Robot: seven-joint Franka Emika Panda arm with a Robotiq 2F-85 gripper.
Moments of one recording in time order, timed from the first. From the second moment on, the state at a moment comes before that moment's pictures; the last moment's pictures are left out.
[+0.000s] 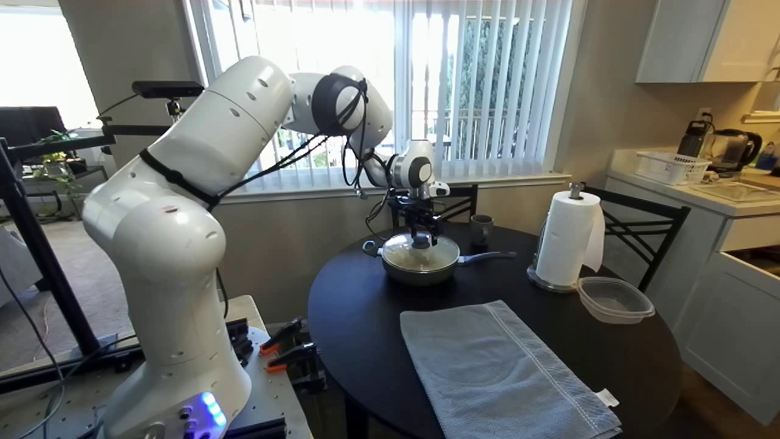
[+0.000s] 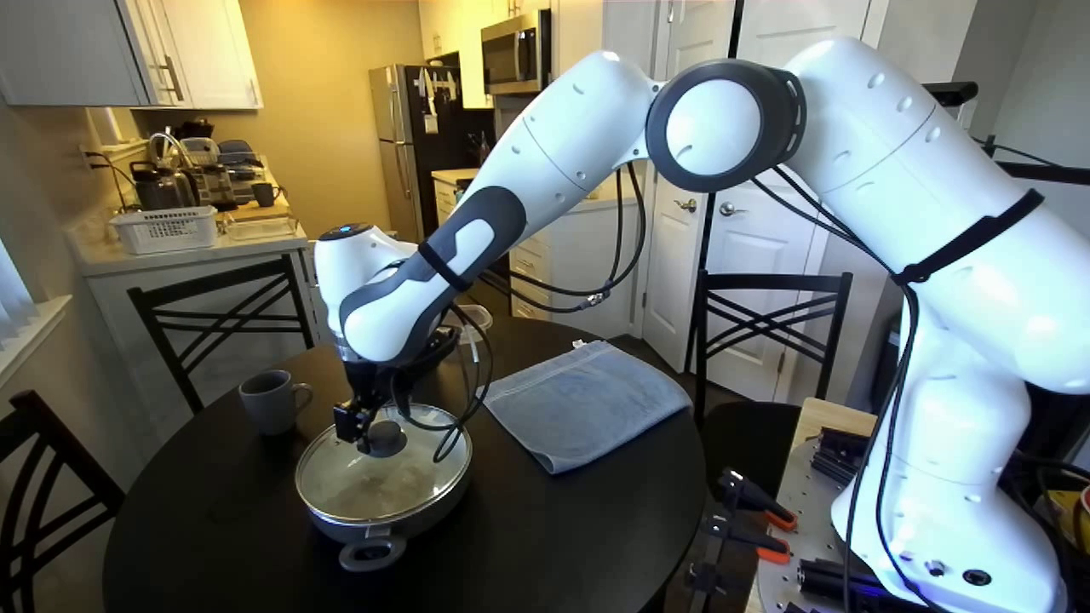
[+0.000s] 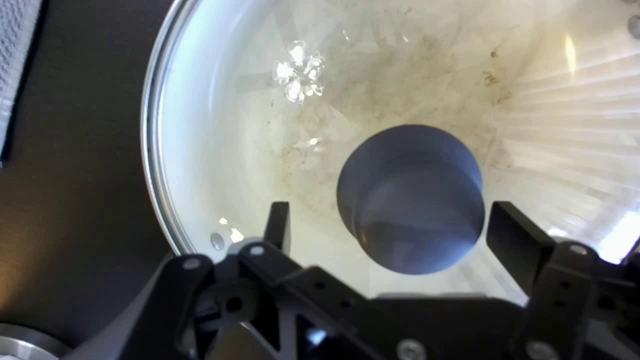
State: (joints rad) arm 0.33 0.86 0.04 -1.45 -0.15 2.36 0.29
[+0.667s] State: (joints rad) arm 0.33 0.86 0.04 -1.44 -0.15 2.35 0.29
